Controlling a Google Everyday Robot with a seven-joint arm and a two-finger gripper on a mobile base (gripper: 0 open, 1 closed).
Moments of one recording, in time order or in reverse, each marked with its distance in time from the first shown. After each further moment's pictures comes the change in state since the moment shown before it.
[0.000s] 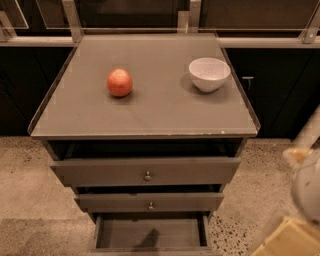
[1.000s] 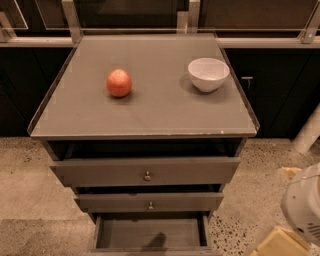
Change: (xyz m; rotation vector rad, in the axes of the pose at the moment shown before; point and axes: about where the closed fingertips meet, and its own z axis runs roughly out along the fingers) arm 0.023 0.010 0.042 -0.056 0.027 0.049
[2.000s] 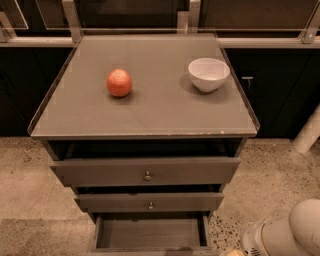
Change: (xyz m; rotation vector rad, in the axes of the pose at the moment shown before) arm 0.063 0.013 0.222 -0.215 -0.084 0.352
